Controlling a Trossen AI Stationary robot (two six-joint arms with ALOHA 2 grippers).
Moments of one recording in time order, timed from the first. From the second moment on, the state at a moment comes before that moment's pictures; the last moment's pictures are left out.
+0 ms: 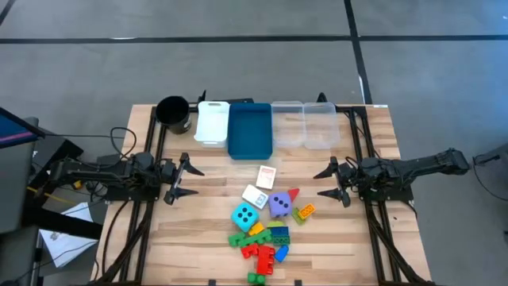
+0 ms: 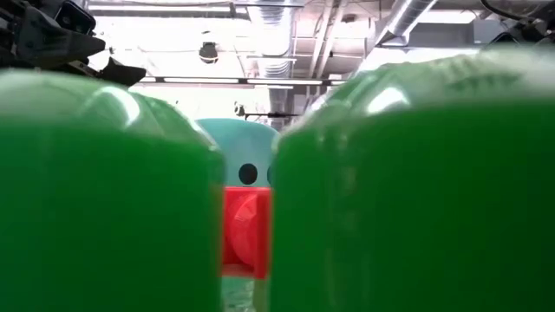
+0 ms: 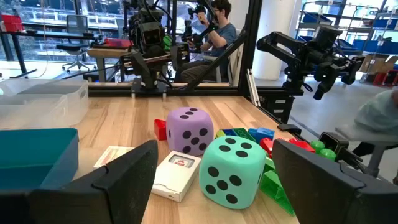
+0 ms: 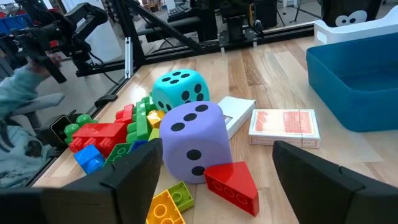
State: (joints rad) left arm 0.02 0.21 0.01 0.18 0.22 -0.05; right arm 0.15 0.22 0.00 0.01 0.00 0.21
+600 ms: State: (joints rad) left arm 0.02 0.21 0.01 0.41 0.22 -0.20; right arm 0.12 0.22 0.01 0.03 0.13 -0.13
